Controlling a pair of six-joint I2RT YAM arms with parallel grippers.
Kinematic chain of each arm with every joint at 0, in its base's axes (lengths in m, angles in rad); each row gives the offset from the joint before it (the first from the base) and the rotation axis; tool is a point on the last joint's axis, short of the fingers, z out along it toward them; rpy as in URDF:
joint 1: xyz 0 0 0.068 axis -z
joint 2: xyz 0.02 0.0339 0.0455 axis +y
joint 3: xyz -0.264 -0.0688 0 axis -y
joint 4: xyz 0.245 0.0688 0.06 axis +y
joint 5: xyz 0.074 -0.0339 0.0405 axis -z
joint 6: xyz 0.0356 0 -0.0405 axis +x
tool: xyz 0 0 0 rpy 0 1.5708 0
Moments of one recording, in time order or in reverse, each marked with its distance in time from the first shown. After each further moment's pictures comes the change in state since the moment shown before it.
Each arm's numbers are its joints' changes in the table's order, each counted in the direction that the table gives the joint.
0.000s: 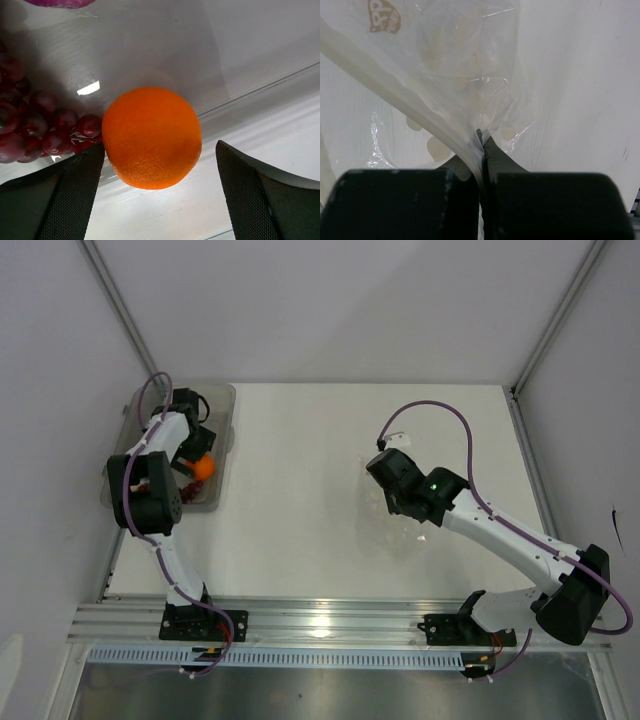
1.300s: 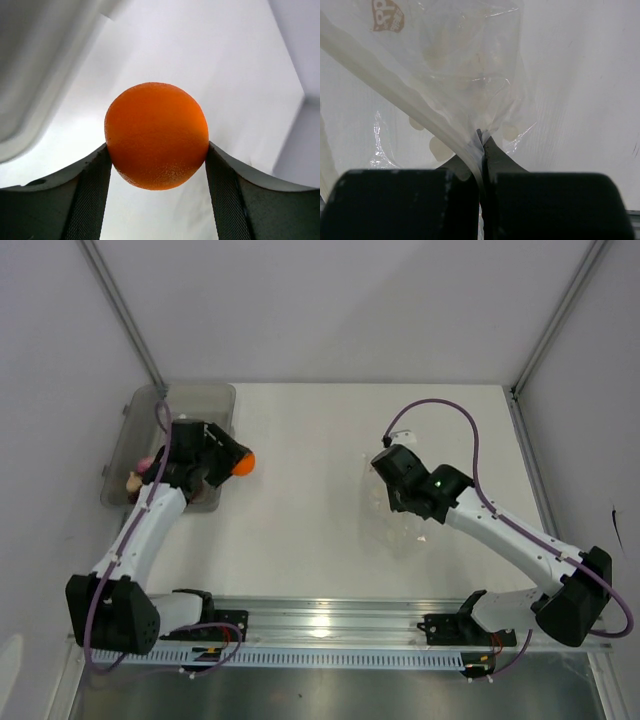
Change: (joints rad) left arm 0.172 -0.720 -0.502 -0.270 0.325 0.134; right arm 0.028 -0.007 0.005 0.008 -0.025 0.030
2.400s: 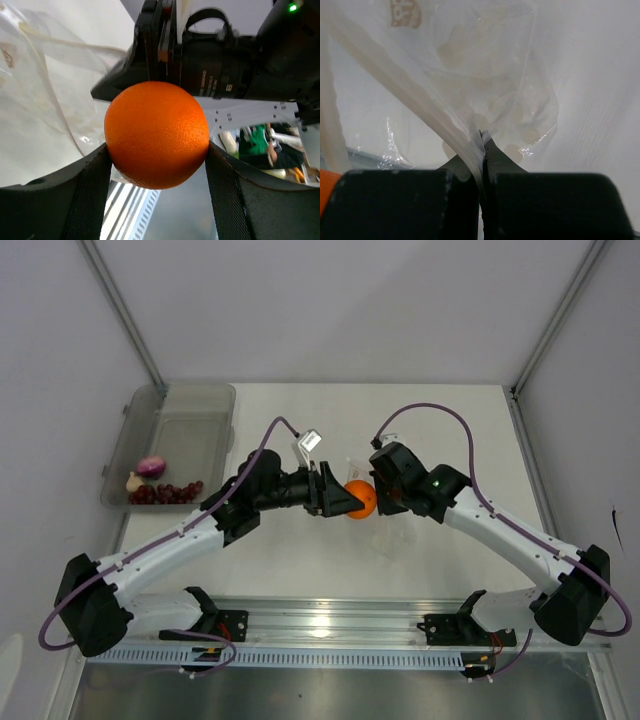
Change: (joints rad) left arm 0.723 -0.106 -0.182 -0.641 0.477 0.109; right arm 0.007 0.010 0.002 -0.068 -0.257 0.028
